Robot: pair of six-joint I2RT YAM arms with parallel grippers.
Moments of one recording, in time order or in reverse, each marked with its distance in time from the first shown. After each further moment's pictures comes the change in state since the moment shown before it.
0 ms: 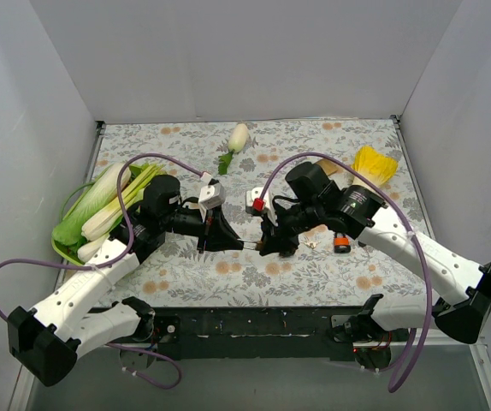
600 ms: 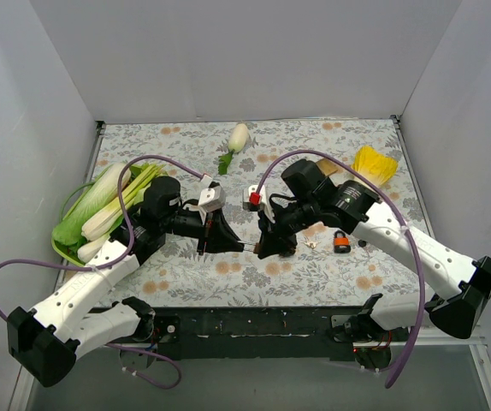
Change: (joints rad) left arm -0.005 -0.009 -0.014 0.008 0.005 0.018; right arm -0.011 0.046 0.037 -0.048 -0.057 0.060
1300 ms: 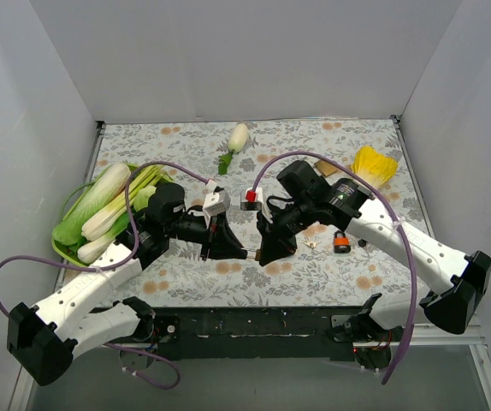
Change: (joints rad) left arm -0.055 -0.003 -0.061 0.095 0.000 -0.106; right arm -0.003 0.043 0.014 -0.045 -0.075 0.092
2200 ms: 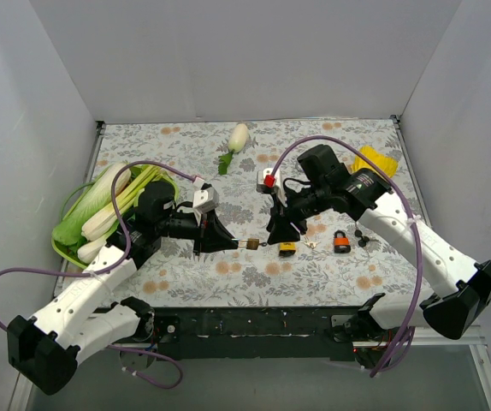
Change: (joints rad) left arm 0.109 -0.043 -0.013 -0.077 -0.026 0.127; right arm -0.158 -0.027 0.037 -0.013 0.020 -0.183
